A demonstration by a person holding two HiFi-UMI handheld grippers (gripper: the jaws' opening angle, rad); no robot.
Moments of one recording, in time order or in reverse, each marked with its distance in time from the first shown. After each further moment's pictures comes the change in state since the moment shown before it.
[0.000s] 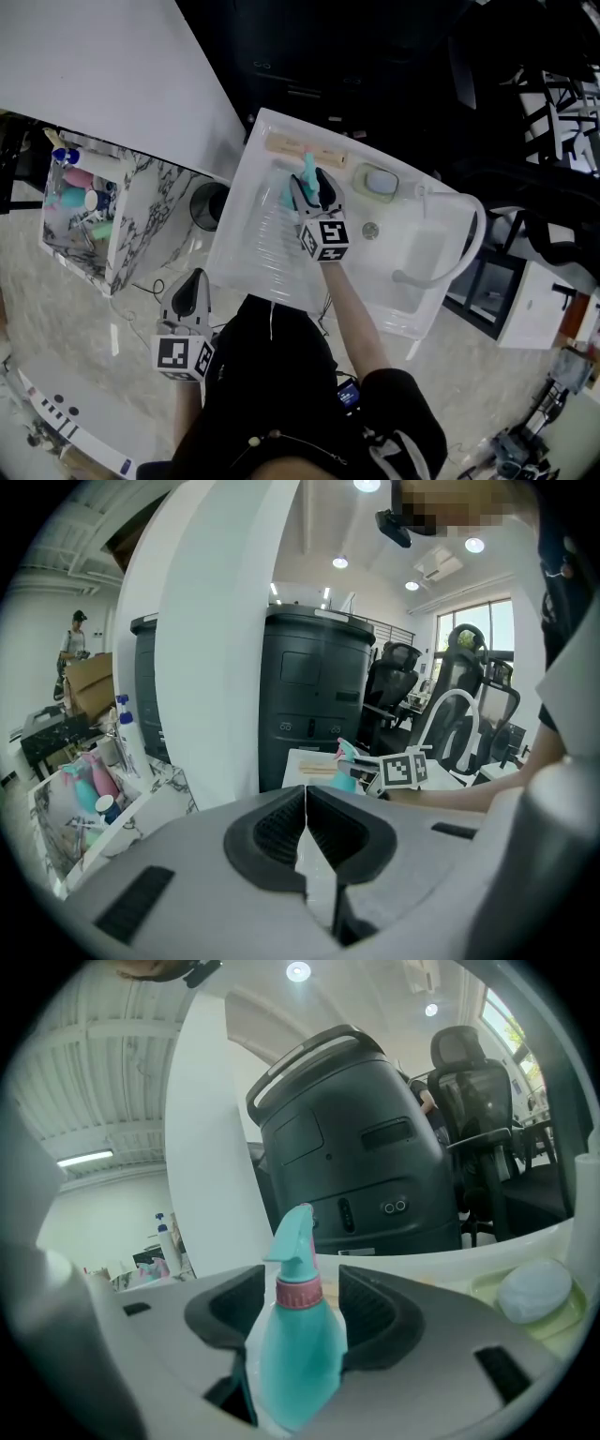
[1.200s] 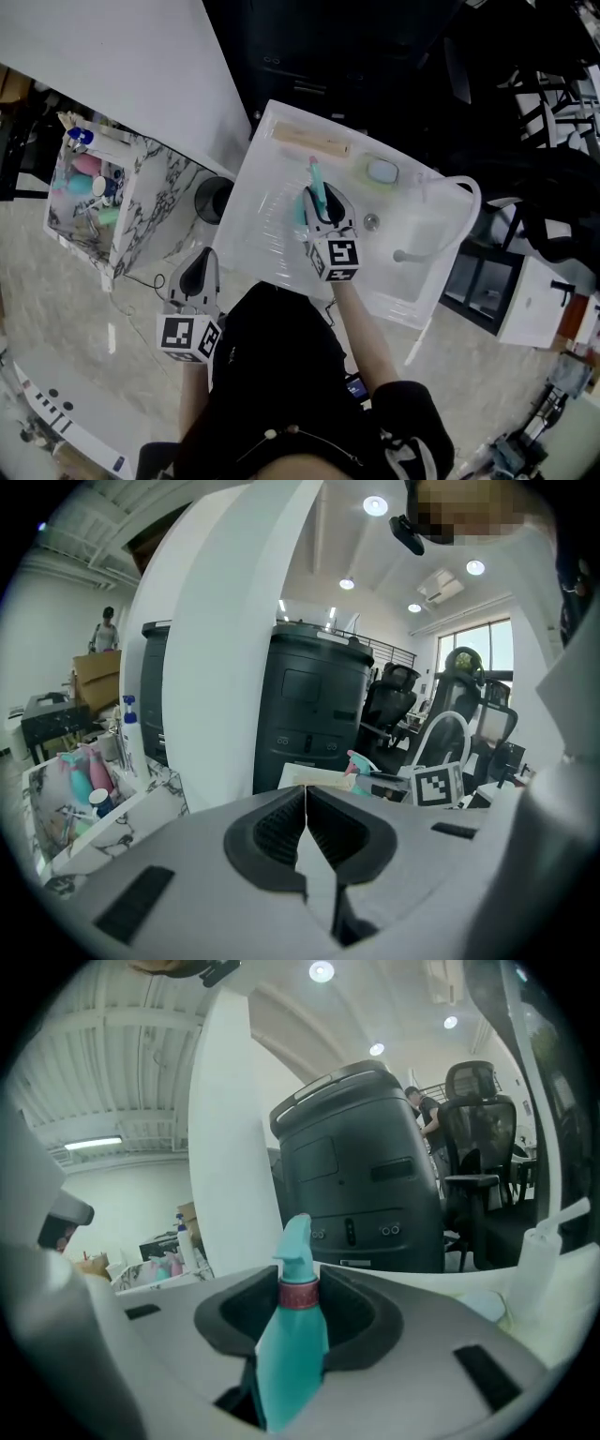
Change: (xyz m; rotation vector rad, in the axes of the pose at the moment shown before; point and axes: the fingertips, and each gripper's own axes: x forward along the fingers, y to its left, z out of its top) left arm -0.014 -0.013 0.015 -0.058 -0.114 -0.017; right arm -0.080 0.035 0.035 -0.087 0.000 -0.020
